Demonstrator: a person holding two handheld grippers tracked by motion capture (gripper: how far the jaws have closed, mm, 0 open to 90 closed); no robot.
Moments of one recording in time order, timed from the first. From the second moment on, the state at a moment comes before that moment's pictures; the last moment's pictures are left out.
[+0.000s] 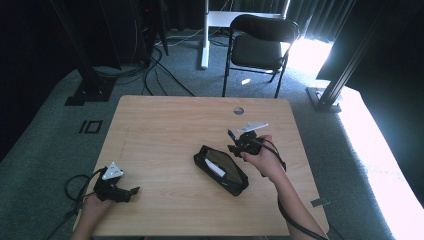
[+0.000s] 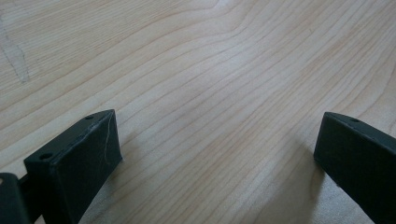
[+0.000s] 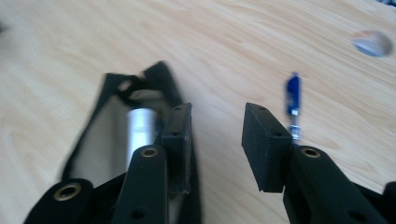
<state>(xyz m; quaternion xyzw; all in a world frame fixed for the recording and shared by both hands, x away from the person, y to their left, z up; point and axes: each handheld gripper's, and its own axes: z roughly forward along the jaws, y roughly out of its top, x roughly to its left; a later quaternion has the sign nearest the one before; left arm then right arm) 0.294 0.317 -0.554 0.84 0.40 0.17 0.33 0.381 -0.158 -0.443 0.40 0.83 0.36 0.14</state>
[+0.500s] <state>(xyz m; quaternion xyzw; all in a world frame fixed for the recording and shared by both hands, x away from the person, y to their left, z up) 0.294 0.317 -0.554 0.84 0.40 0.17 0.33 0.421 -0.182 -0.480 0.45 0.81 0.32 0.17</state>
